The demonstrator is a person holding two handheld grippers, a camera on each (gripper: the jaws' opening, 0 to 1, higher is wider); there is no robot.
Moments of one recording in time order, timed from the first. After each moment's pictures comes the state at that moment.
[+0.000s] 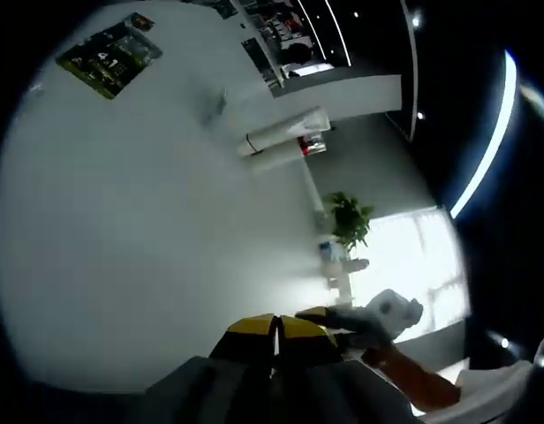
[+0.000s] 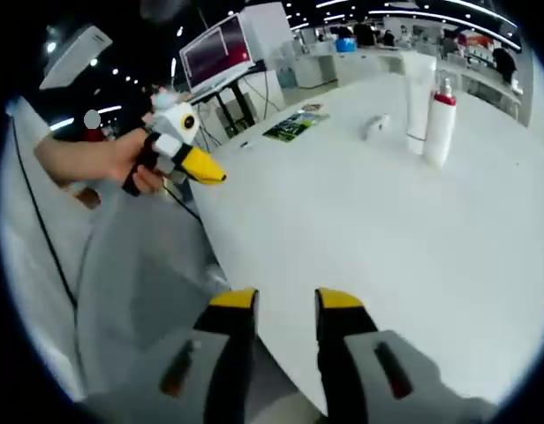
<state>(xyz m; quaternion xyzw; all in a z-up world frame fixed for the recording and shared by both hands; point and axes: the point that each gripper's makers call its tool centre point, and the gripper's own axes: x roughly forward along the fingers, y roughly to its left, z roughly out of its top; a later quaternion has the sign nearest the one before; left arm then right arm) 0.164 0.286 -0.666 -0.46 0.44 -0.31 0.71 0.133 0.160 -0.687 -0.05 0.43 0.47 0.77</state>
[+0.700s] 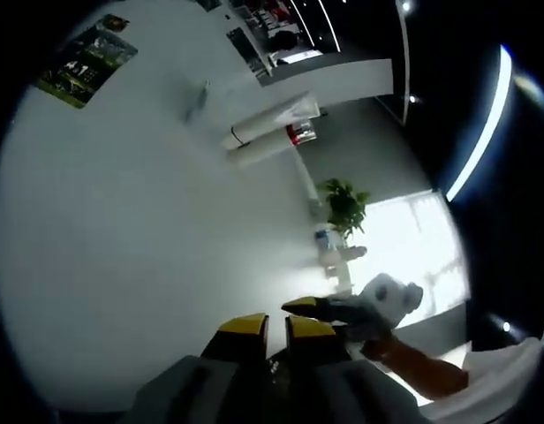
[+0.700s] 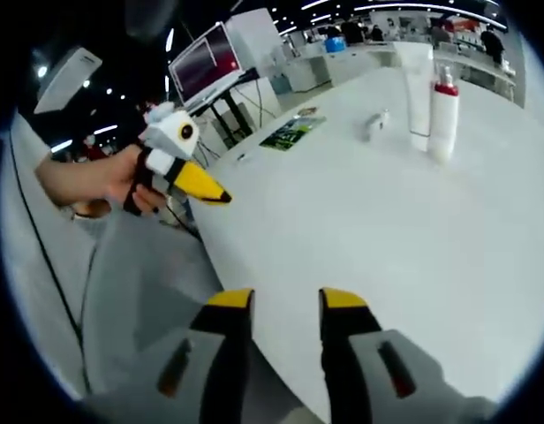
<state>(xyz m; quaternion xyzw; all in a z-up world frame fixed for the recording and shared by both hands) 0.170 0.276 -0.658 -0.44 0.43 -0.34 0.71 0.152 0.186 -0.686 -0.03 0.43 0.47 0.77</state>
